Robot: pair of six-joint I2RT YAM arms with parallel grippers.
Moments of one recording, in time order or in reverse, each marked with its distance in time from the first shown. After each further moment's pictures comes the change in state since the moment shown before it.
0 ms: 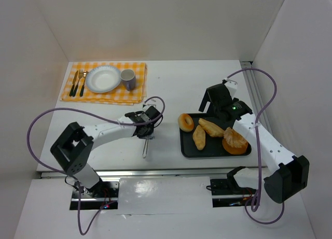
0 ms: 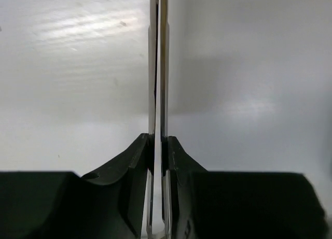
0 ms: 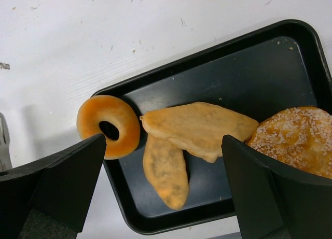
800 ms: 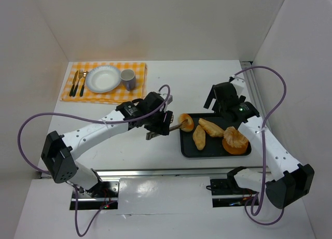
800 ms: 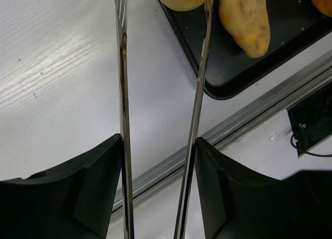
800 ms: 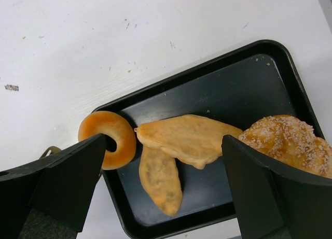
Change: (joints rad) left arm -0.091 -0.152 0.282 -0.189 0.316 0.240; right arm -0.034 -0.053 0.029 -0.013 0.043 -0.026
